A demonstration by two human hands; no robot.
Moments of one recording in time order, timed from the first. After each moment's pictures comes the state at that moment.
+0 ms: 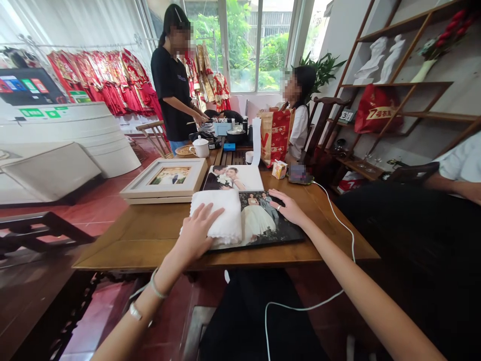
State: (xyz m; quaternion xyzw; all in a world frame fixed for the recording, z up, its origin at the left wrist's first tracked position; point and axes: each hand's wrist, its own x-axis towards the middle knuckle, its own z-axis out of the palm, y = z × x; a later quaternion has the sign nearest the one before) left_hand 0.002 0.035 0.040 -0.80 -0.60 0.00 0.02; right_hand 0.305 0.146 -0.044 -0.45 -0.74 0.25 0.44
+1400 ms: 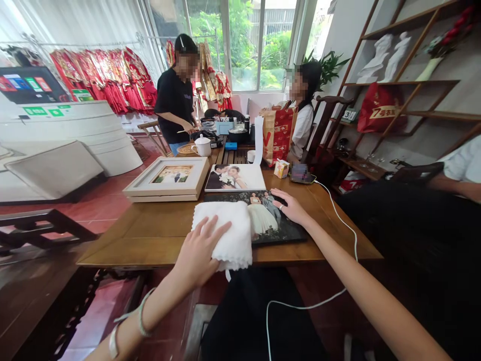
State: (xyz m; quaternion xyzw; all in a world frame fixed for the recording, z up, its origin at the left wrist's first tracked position) left_hand 0.016 -0.013 0.045 -0.80 -0.59 0.01 -0.02; right_hand 0.305 0.145 -0.044 -0.46 -0.74 0.23 0.43
